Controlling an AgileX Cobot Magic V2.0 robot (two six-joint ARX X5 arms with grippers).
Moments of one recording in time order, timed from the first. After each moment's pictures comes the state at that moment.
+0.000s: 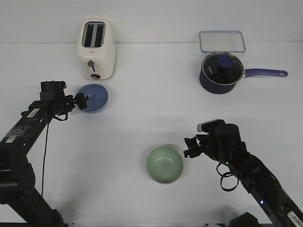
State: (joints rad) left arm 0.07 1.81 1.30 -0.26 0.21 -0.22; right arm 0.41 1.02 0.84 -0.53 -0.21 0.25
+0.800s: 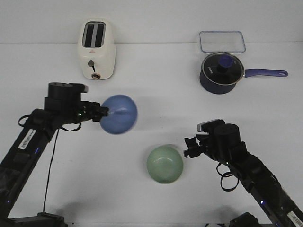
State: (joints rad) left arm -0.21 1.42 1.32 -0.57 0.47 -0.13; right arm 0.41 1.02 0.84 -0.53 -0.21 0.25
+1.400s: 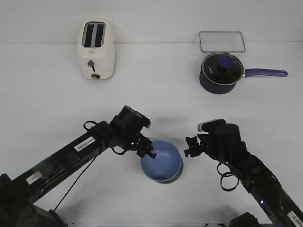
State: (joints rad) left arm -0.72 1.61 1.32 -0.61 0.36 -0.10; right arm 0.41 1.02 0.84 -0.53 -0.18 0.25
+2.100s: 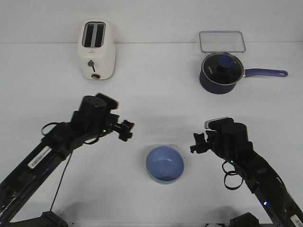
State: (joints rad) left arm -0.53 1.34 1.32 -0.59 0.13 -0.09; right arm 0.32 0.99 0.84 -0.53 -0.14 0.20
